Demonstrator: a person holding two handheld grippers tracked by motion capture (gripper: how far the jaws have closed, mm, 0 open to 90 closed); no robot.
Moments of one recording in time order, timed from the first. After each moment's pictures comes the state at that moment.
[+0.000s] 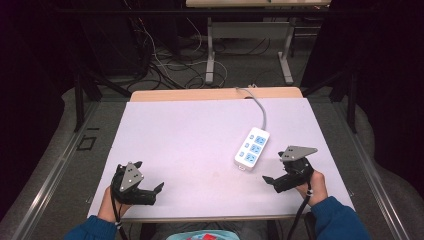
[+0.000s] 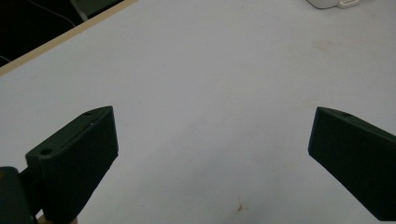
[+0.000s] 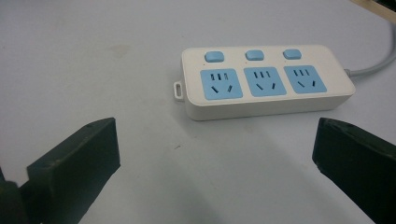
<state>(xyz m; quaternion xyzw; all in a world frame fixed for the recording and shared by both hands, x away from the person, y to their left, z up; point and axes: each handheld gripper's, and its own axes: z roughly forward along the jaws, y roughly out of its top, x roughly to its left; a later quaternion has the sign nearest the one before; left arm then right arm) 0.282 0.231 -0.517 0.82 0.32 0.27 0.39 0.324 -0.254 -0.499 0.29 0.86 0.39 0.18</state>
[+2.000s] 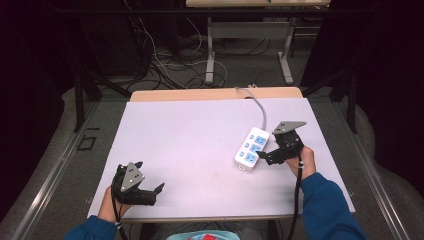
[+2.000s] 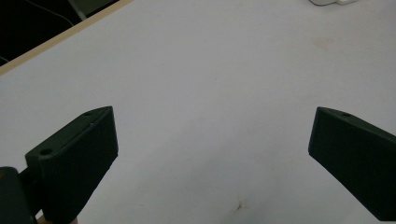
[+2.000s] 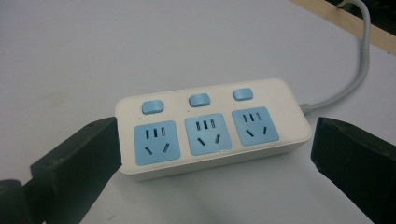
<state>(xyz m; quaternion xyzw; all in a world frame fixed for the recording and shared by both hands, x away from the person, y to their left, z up) 0.283 0.230 -0.517 0.83 0.31 0.27 0.38 0.396 -0.244 -0.489 0.33 0.84 0.38 0.19</state>
